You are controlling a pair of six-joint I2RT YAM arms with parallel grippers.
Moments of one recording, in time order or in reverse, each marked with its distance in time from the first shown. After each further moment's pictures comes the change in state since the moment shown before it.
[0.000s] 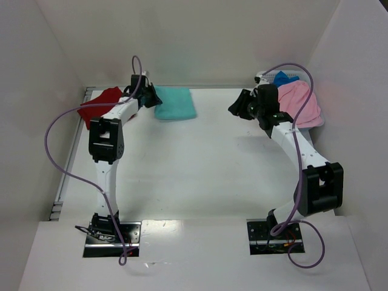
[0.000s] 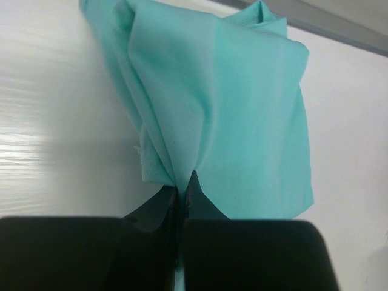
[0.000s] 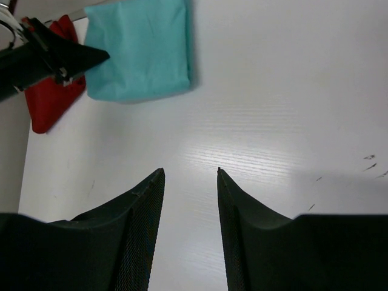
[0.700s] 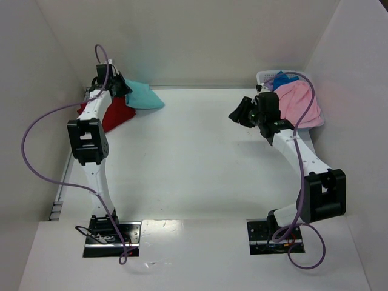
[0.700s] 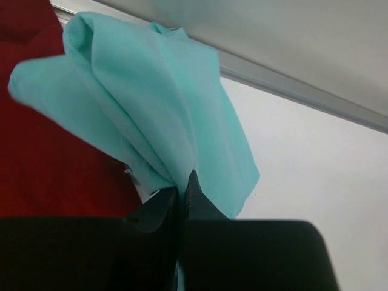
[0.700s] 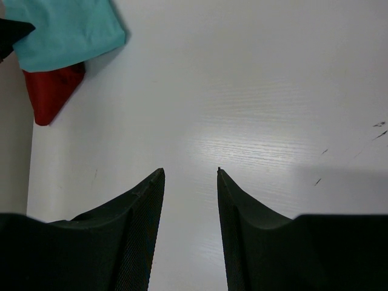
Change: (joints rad) left arm 0.227 -0.060 0.113 -0.121 -0.017 0.080; right arm 0.000 -0.070 -0.119 0.017 -0.008 0.045
